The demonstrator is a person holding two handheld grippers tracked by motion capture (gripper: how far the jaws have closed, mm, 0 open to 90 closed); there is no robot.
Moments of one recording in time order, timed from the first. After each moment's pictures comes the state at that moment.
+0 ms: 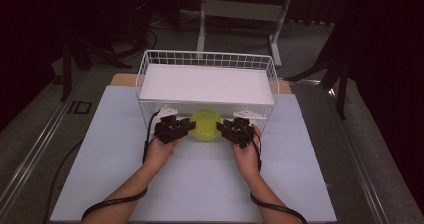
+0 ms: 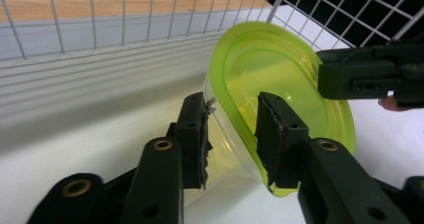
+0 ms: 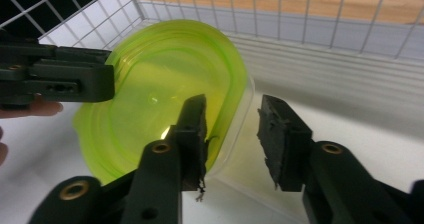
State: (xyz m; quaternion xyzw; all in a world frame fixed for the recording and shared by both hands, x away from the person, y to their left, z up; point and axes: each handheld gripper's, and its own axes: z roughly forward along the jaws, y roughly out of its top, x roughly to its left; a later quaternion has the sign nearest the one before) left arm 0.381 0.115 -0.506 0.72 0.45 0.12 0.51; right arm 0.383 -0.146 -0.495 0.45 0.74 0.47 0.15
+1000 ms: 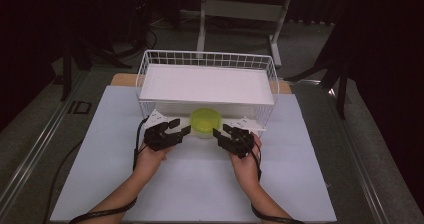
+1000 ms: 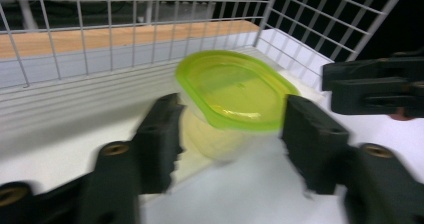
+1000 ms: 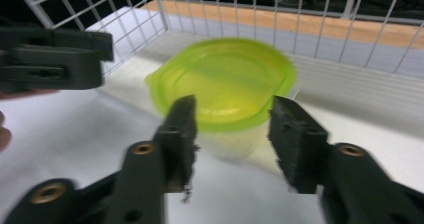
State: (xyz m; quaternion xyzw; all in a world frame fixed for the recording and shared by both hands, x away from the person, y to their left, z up) left arm 0.330 0.138 -0.489 0.71 0.42 0.15 0.55; right arm 0.336 -0.136 -0.483 0.43 0.74 0.48 0.18
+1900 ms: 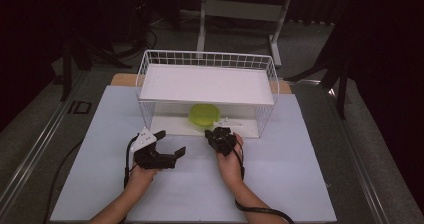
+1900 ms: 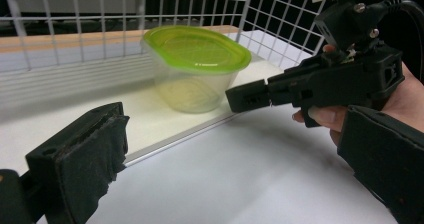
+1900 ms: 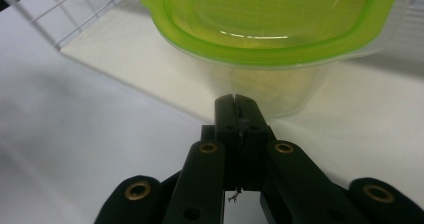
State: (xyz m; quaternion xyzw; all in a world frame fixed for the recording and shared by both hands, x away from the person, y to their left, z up) left arm 0.294 0.154 -0.511 0.70 0.39 0.17 0.57; right arm 0.370 -0.096 -0.525 0.45 0.76 0.44 0.15
